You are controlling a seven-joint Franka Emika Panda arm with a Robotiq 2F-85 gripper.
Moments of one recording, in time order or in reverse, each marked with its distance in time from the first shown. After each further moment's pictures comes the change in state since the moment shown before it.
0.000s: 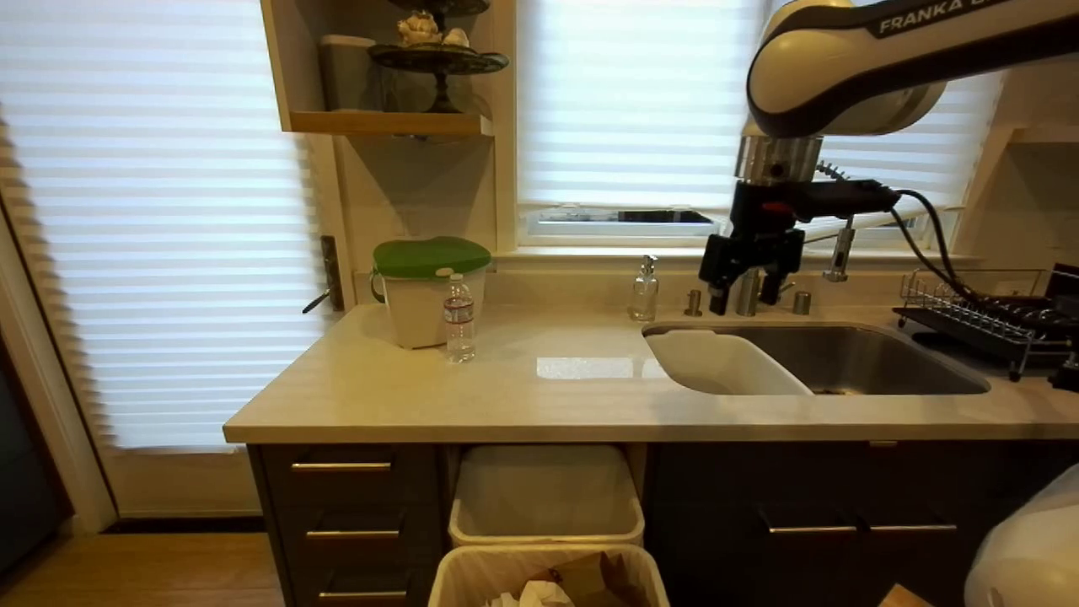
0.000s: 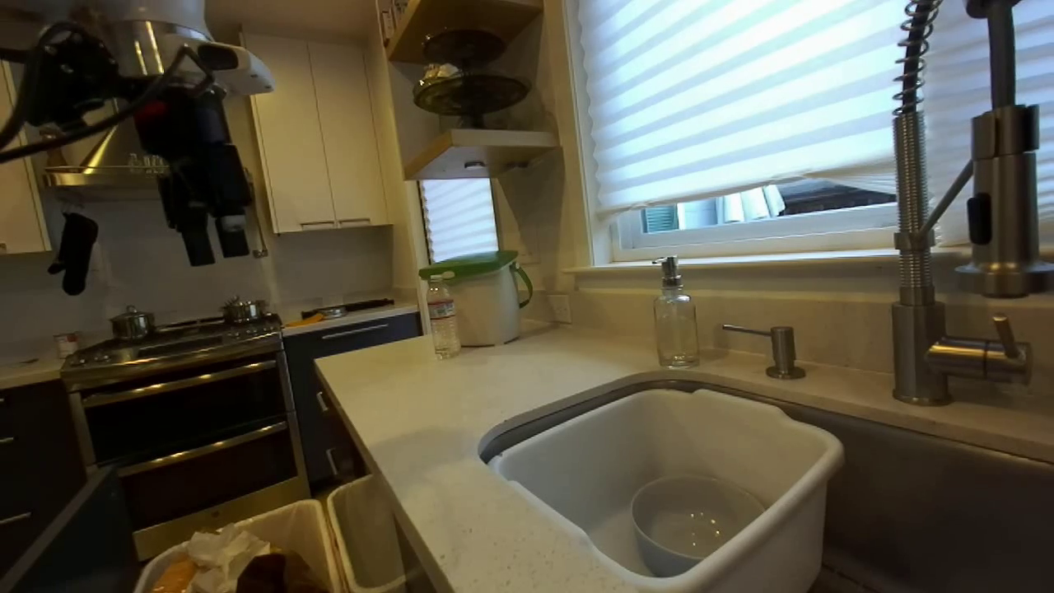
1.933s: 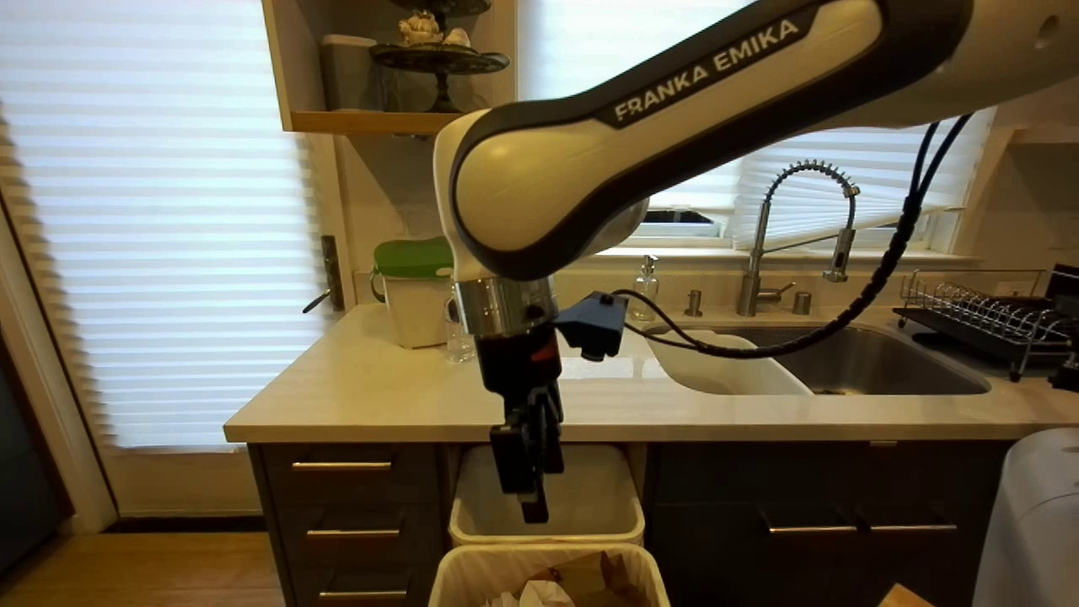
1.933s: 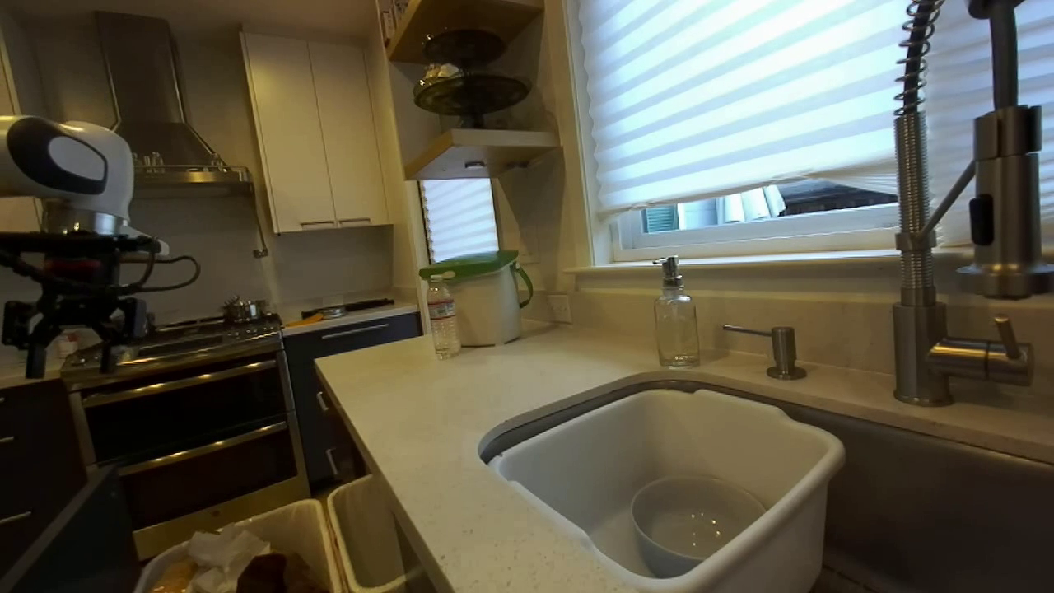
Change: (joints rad) arm 0.428 0.440 0.340 0.124 0.195 0.017 -0.218
